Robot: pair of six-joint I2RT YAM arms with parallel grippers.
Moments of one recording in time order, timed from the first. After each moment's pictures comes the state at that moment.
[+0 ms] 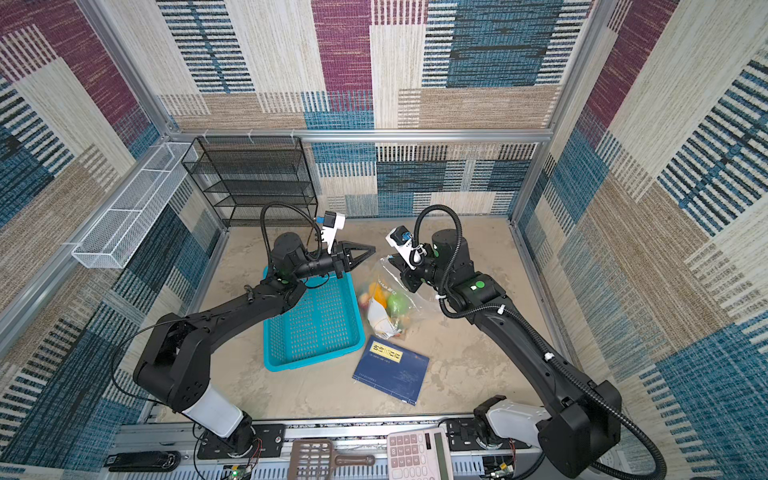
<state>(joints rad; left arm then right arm) -0.49 1.63 1.08 0.71 0.87 -0.58 0.46 1.22 1.14 -0.34 -0.36 -0.31</state>
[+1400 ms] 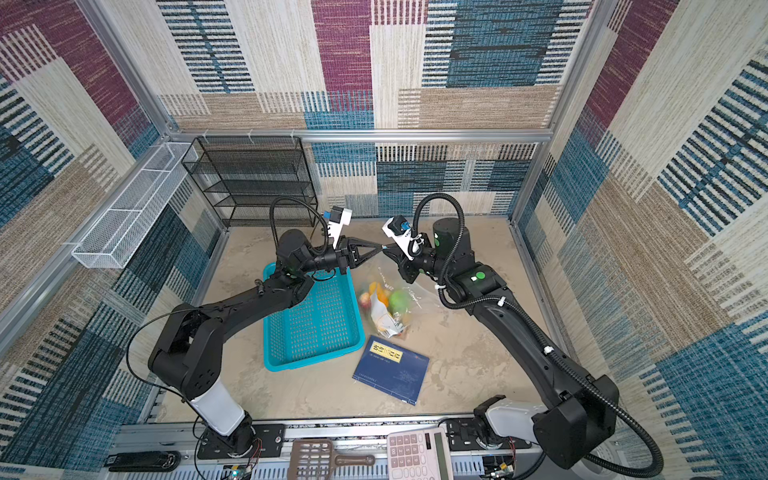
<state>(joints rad) -0.51 1.72 1.15 0.83 0.97 -0.70 0.46 1.26 1.23 -0.33 -0.45 -0.32</state>
